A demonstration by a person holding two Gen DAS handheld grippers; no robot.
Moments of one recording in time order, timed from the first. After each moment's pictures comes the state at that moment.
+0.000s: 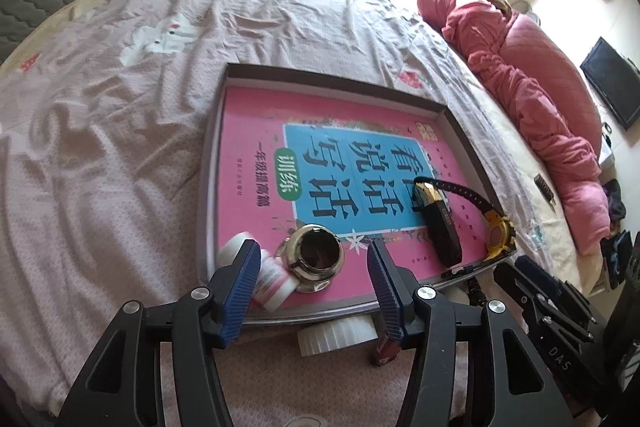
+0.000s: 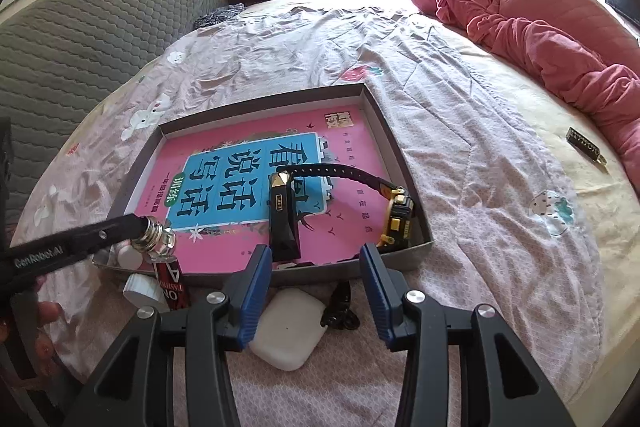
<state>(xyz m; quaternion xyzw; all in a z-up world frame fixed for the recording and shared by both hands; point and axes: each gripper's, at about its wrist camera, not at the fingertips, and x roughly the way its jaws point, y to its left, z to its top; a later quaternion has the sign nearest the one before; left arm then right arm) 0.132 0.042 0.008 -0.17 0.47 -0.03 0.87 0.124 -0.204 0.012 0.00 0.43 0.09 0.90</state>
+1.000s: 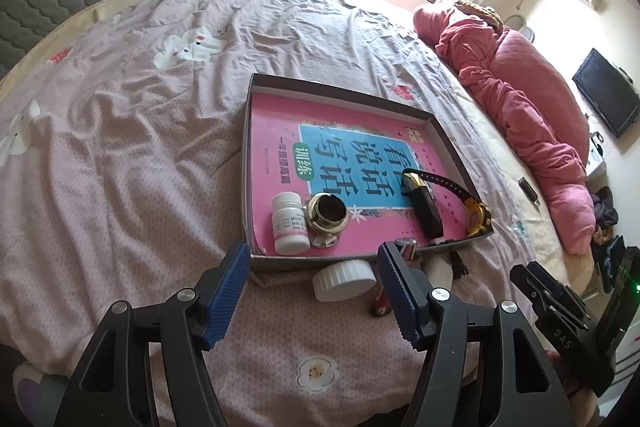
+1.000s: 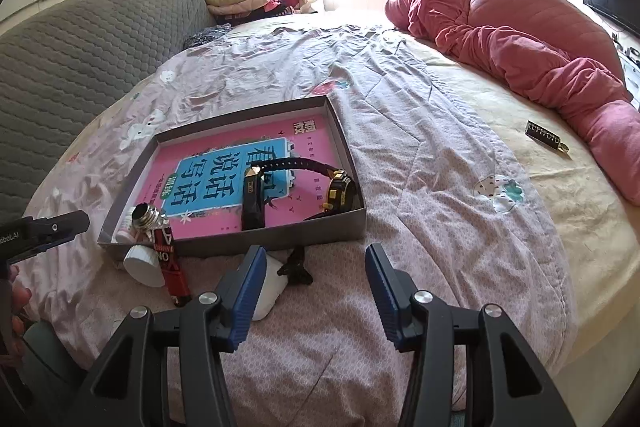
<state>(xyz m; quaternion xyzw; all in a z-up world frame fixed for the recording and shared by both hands) 0.072 0.059 0.033 -0.18 0.44 -0.04 0.88 0.074 -0.239 0.030 0.01 0.40 0.07 0.91</state>
